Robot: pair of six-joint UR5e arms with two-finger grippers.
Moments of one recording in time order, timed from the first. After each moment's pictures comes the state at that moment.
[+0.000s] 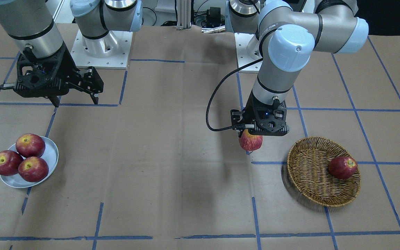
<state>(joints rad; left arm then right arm) -1.66 -1.74 -1.75 -1.16 1.55 -0.06 1.54 -1.56 1.64 -1.72 -1.56 -0.13</state>
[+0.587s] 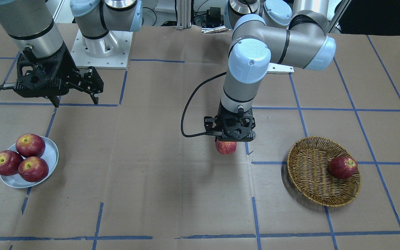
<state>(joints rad) -1.80 -1.84 -1.74 -1.08 1.57 -0.22 1.54 -1.56 1.64 -1.72 -1.56 -0.13</state>
